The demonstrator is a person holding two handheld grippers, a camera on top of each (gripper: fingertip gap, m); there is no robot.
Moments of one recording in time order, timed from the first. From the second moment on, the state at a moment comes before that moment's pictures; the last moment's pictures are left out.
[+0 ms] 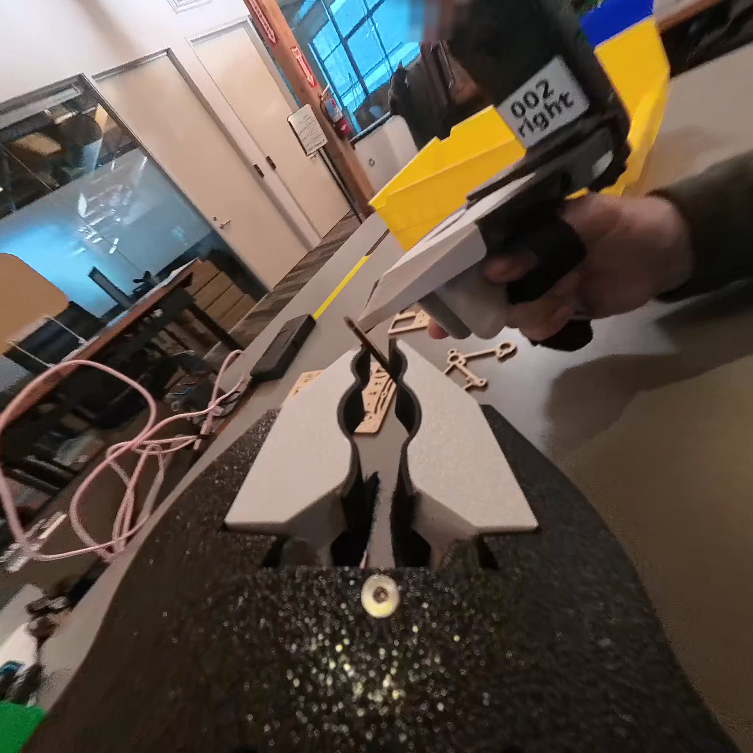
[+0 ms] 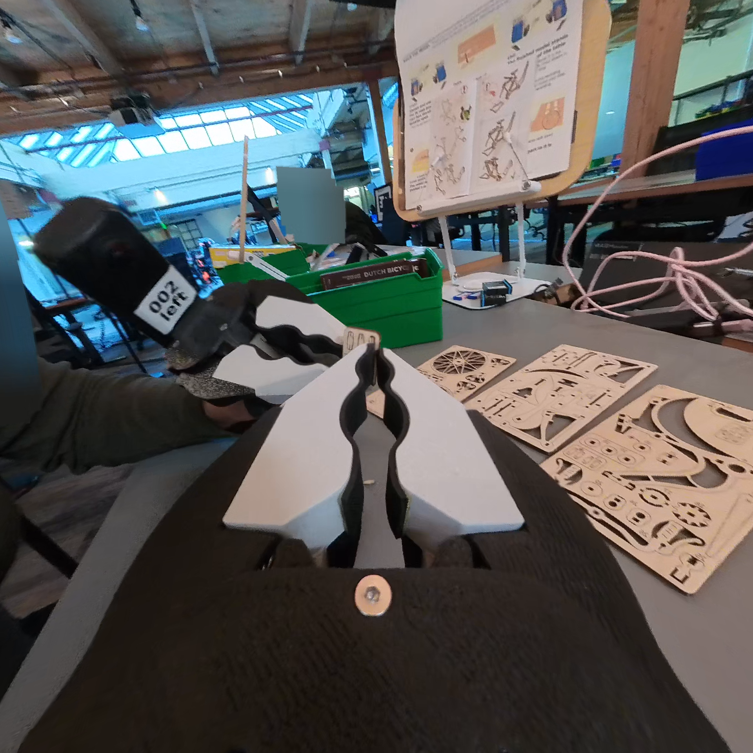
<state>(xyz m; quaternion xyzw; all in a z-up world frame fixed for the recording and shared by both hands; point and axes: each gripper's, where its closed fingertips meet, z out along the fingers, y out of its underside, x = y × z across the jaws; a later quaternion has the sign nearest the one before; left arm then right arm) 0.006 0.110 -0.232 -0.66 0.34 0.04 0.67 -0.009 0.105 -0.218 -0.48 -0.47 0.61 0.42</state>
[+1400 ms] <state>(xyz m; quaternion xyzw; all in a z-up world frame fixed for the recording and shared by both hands) 0.049 0.034 -0.214 -0.54 0.33 -0.61 0.48 0.029 0.032 -0.200 -0.31 -0.55 0.74 0.23</state>
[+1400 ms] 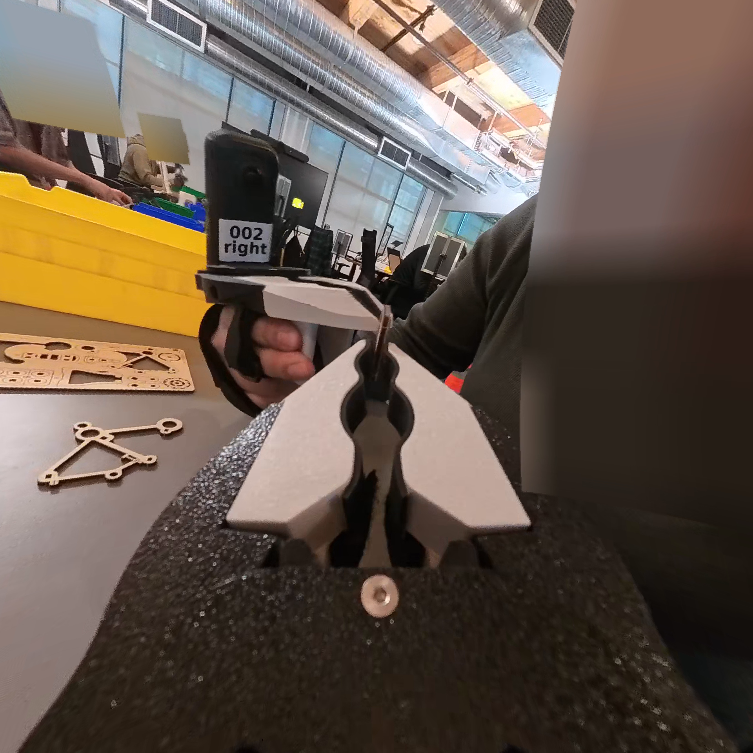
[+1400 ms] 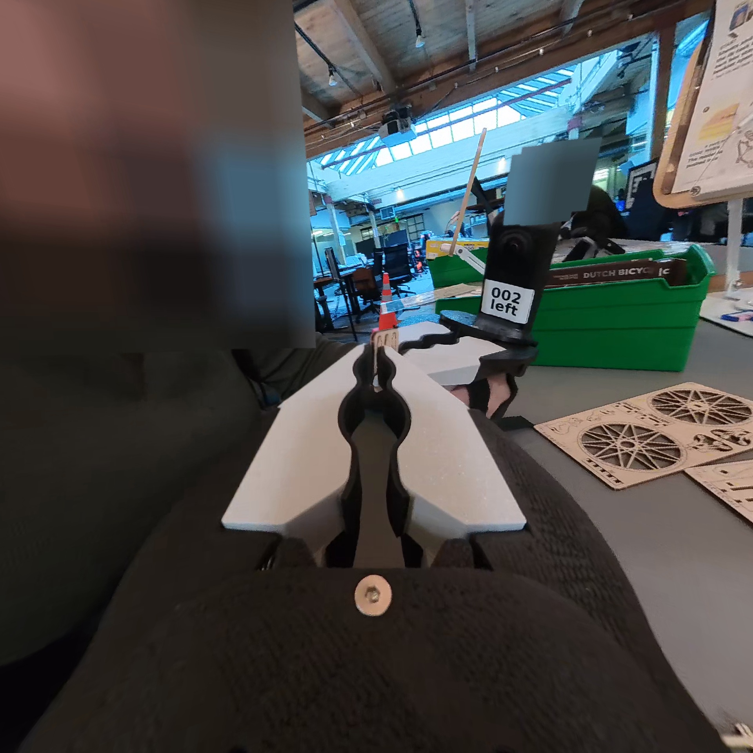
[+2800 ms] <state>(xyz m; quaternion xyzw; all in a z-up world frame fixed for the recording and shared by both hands) 0.029 0.092 -0.250 -0.47 0.50 0.20 0.70 0.033 0.087 -0.217 -0.26 -0.56 0.44 0.65</state>
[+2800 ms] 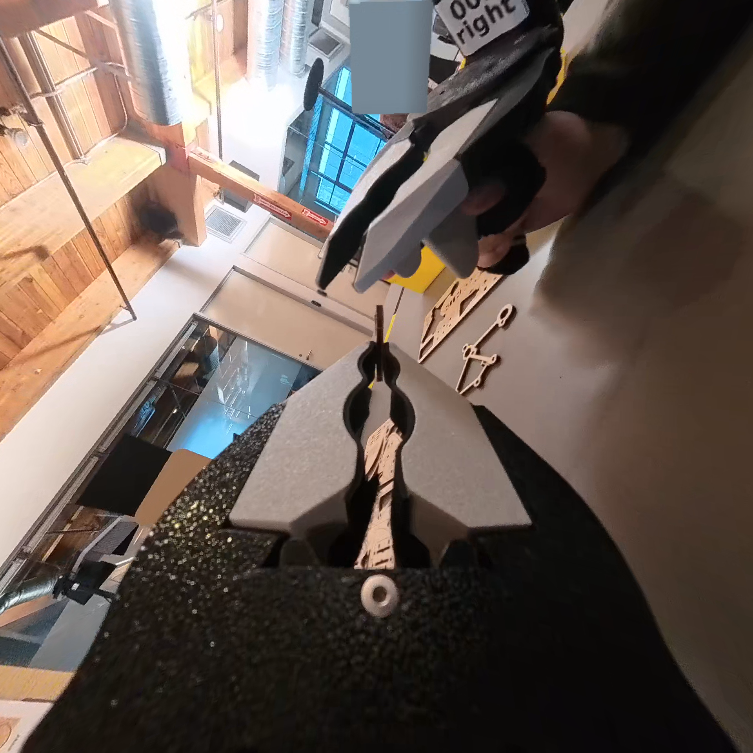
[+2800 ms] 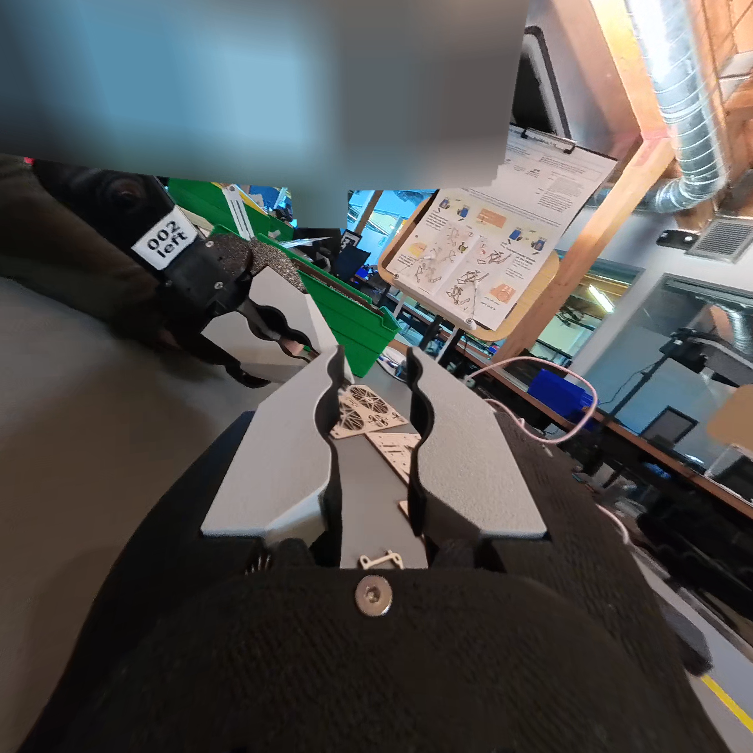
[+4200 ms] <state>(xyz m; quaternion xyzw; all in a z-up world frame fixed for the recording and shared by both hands) 0.068 0.102 -0.237 -0.60 0.34 -0.04 0.73 0.060 0.087 -0.232 -0.21 -0.62 0.41 0.64</state>
